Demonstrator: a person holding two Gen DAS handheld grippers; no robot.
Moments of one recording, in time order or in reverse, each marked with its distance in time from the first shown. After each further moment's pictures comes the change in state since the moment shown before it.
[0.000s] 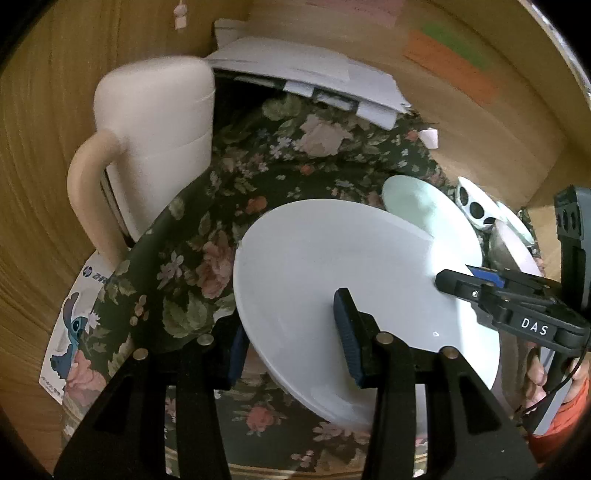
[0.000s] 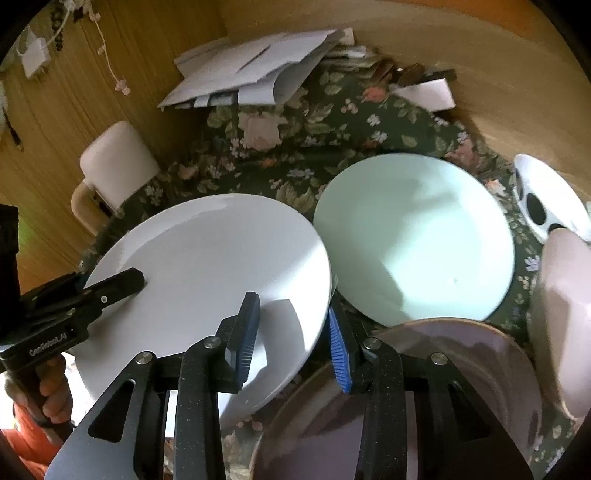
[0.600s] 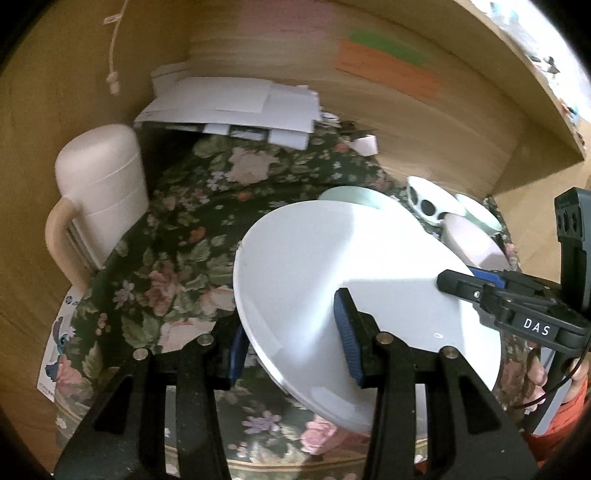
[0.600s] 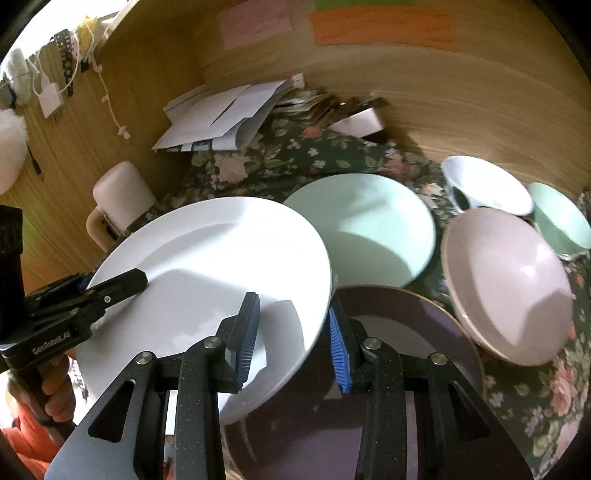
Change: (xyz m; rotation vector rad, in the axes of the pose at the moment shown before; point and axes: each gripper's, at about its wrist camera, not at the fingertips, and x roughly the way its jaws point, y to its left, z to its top) left arm -0.026 -0.061 -0.004 0.119 -0.065 -0.065; right arm -0.069 -0.030 -0.029 0.077 -0.117 -0.061
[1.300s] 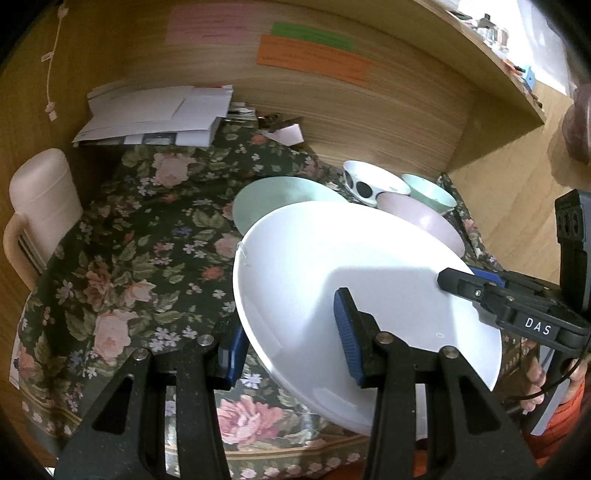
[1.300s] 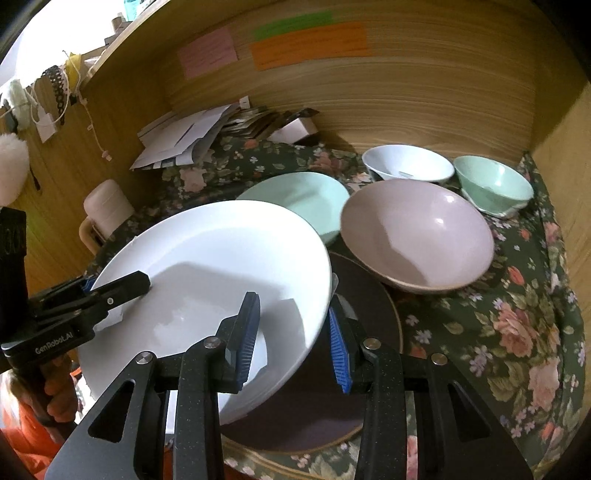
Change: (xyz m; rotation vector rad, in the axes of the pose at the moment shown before) left arm -0.006 -0.069 -0.016 0.092 0.003 -0.104; right arm -0.054 -0.043 -0.041 0.091 -0.058 -0.079
